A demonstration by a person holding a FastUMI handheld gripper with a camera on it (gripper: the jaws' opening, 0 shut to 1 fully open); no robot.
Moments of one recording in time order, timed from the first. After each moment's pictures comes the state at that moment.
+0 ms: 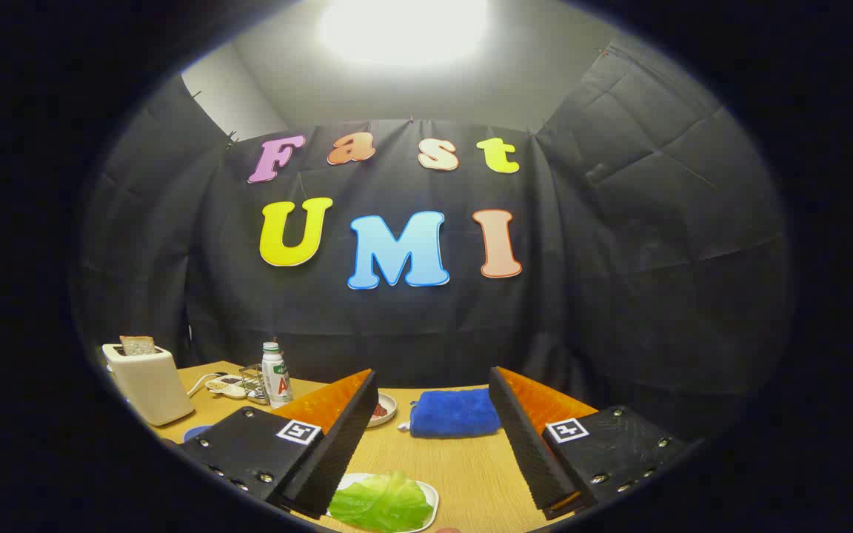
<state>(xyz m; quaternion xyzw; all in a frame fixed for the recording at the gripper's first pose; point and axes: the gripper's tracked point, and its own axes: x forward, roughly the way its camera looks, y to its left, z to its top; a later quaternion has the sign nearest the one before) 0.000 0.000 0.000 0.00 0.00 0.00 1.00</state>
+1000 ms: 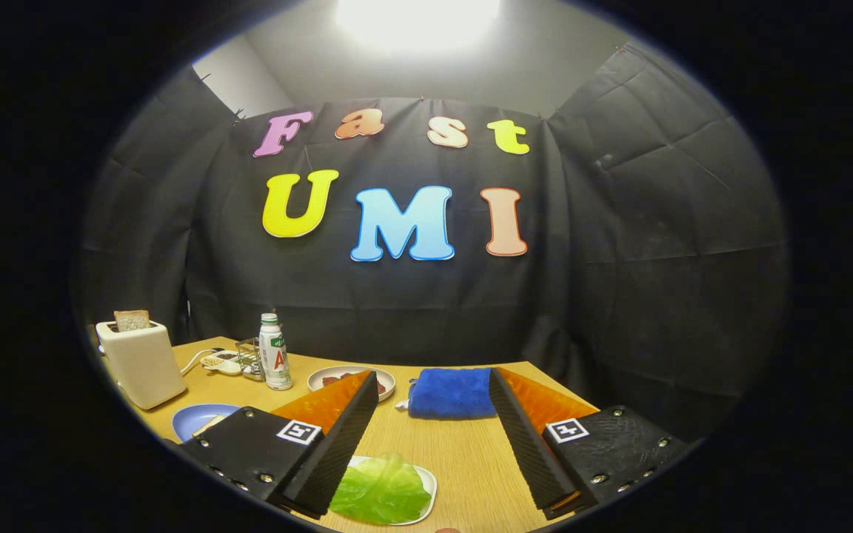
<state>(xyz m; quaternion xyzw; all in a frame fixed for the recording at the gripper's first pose) 0.003 0.007 -0.031 -0.03 0.05 0.00 1.00</state>
